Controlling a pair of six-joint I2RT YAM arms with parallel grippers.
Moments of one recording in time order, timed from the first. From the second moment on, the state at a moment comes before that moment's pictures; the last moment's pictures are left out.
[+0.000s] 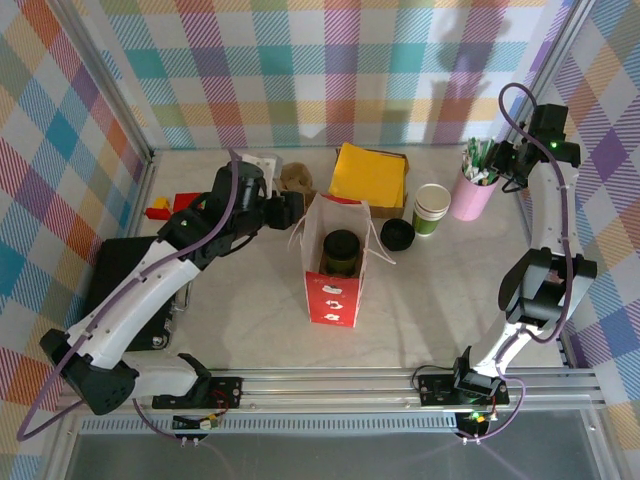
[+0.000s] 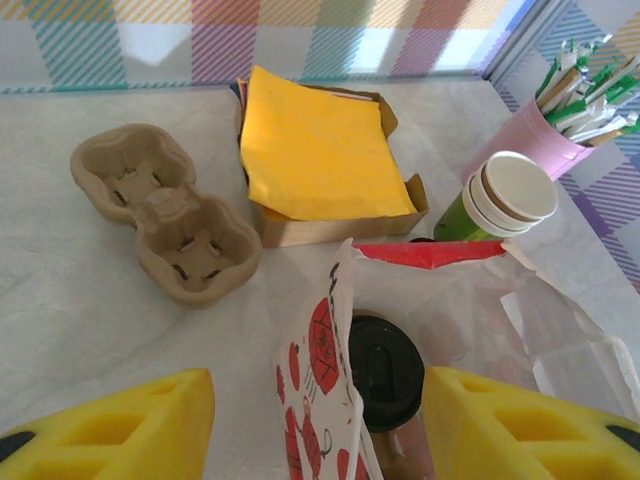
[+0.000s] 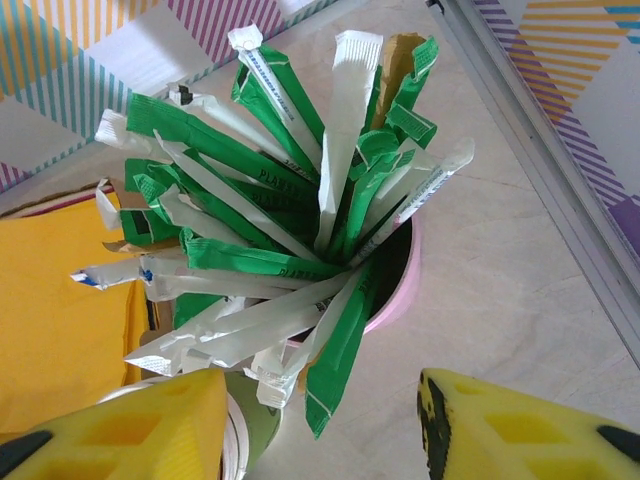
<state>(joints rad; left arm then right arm) -0.65 1.27 1.43 -0.71 -0.10 -0.38 -0.25 1.76 1.82 -0.94 -0.11 0.22</state>
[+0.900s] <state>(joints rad) -0.65 1.28 1.43 -0.68 -0.08 -0.36 -0.25 1.85 1.85 -0.94 -0.12 0.20</state>
